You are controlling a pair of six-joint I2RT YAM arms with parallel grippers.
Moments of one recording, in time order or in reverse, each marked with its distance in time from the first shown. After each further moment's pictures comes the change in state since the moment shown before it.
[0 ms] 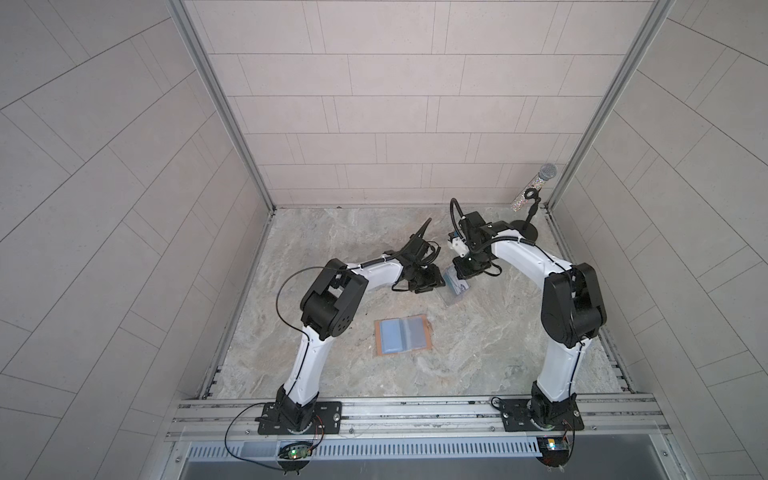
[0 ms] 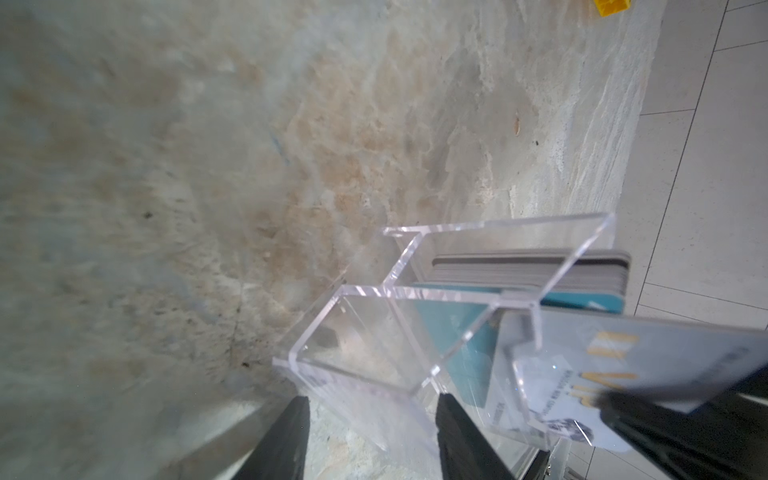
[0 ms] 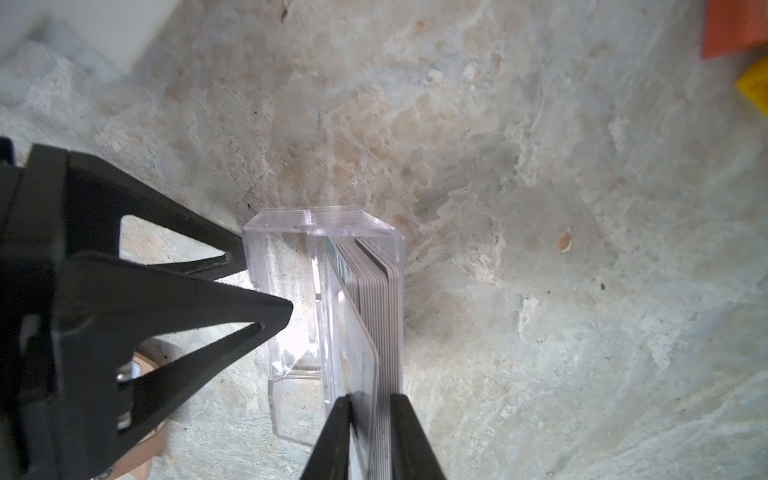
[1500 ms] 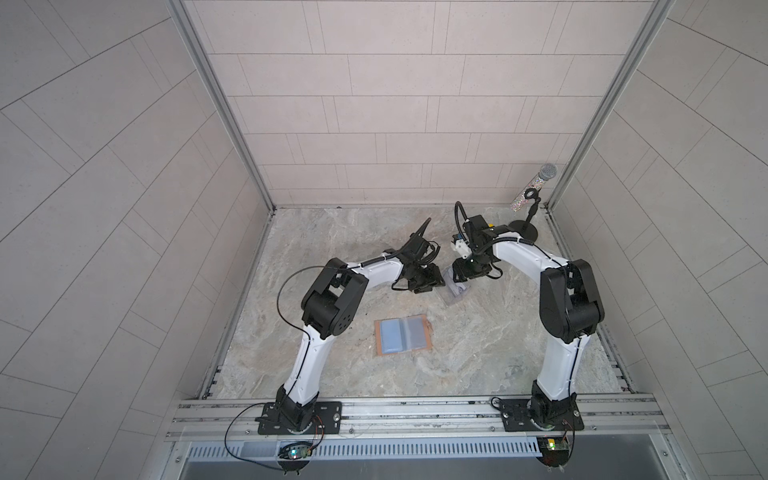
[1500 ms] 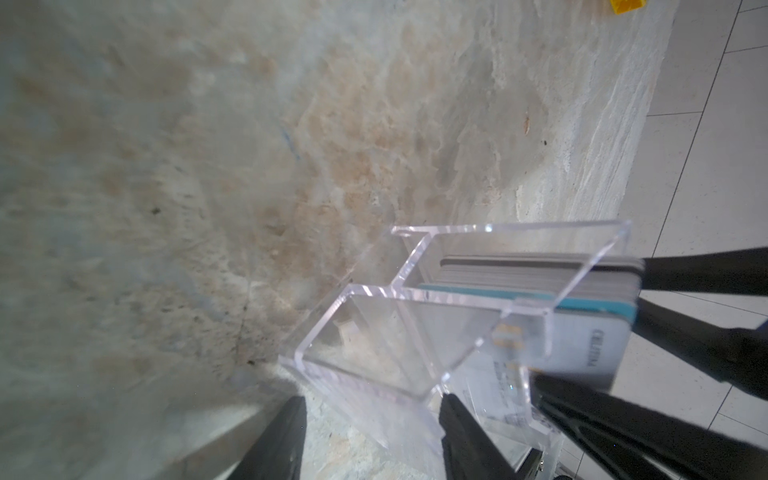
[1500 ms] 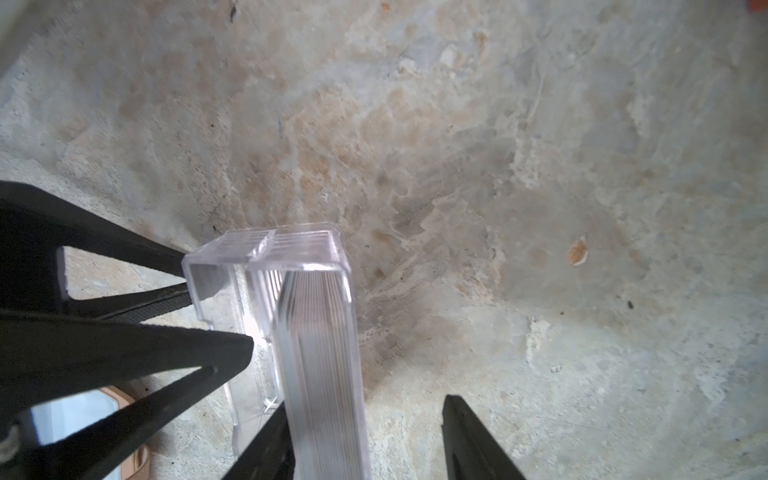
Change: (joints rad) left arm 0.000 0.013 0.028 -0.035 0.014 -0.008; right arm -0.041 0.034 -0.053 0.087 -0.041 0.029
